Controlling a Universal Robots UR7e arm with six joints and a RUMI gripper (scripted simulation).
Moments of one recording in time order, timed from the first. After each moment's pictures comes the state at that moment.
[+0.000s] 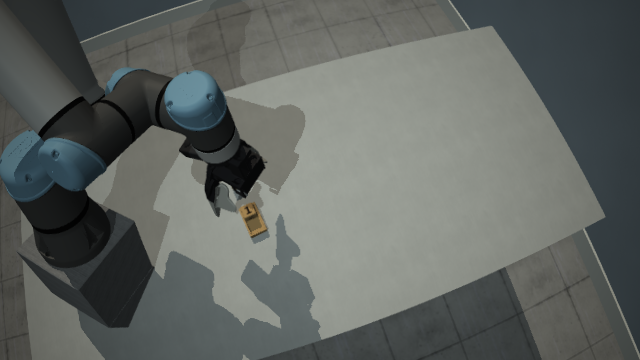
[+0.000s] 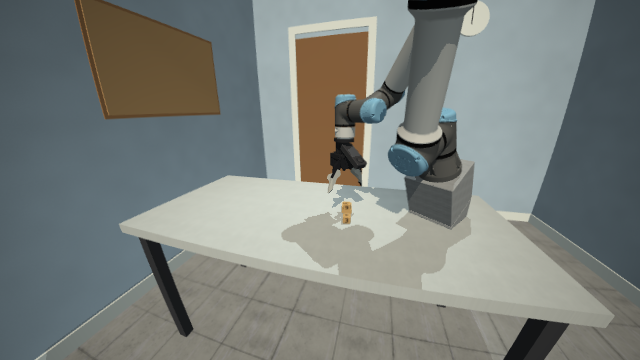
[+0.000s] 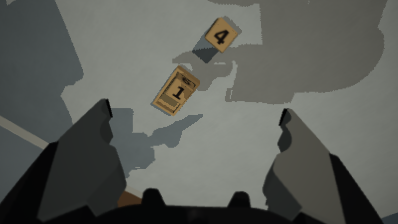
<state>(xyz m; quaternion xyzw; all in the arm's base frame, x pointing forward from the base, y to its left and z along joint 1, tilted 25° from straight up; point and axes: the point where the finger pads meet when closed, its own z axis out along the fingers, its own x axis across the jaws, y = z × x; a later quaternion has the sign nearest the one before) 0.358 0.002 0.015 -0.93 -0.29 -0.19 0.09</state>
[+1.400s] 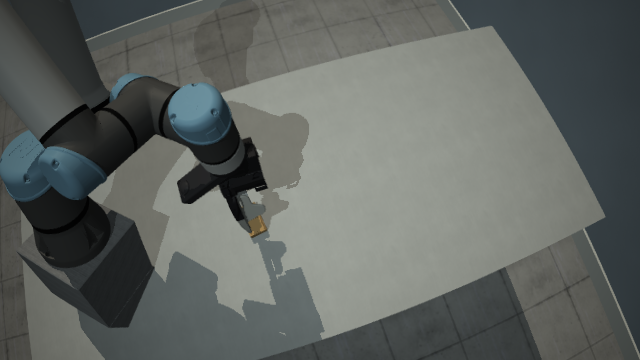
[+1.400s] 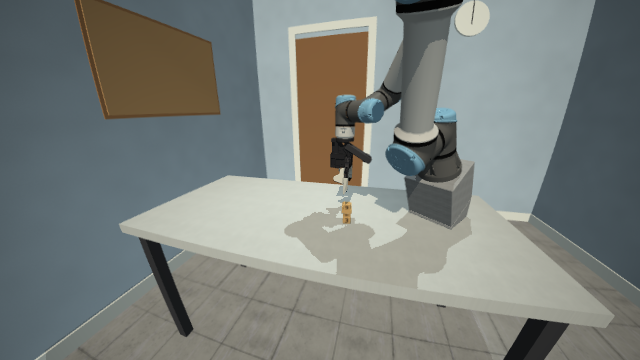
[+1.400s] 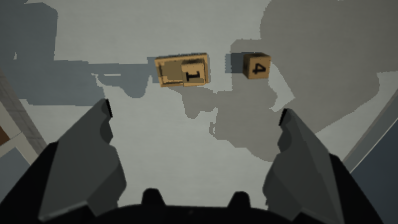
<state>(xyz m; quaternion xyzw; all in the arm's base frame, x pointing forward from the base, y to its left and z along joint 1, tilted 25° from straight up) 0.353 -0.027 0.004 -0.74 -0.64 -0.22 0.01</state>
